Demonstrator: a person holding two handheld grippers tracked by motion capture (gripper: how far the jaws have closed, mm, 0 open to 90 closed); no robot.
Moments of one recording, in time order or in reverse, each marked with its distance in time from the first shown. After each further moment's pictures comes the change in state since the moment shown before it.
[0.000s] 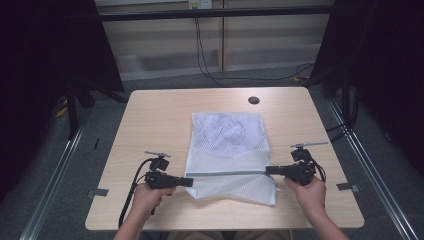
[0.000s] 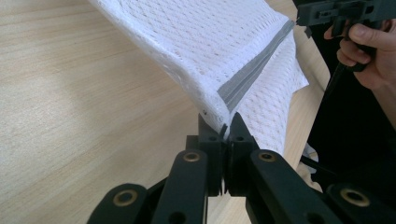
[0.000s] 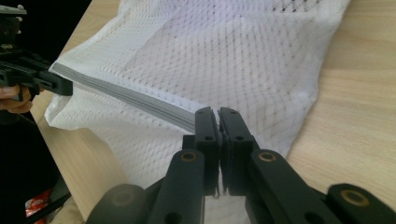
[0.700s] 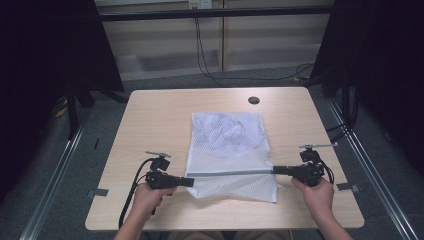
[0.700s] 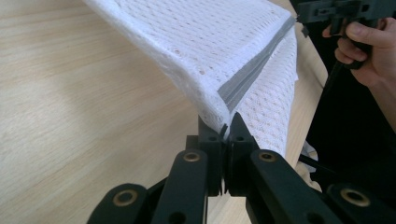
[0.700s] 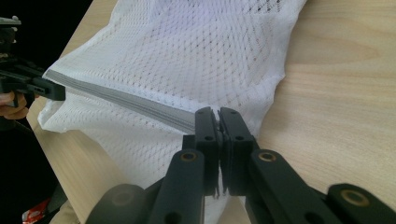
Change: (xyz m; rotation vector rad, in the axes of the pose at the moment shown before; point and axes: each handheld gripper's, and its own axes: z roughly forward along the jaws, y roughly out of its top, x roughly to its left) left arm -0.003 0.000 0.001 -0.005 -0.014 0.018; right arm -0.013 -0.006 -0.015 -0.037 -0.017 0.022
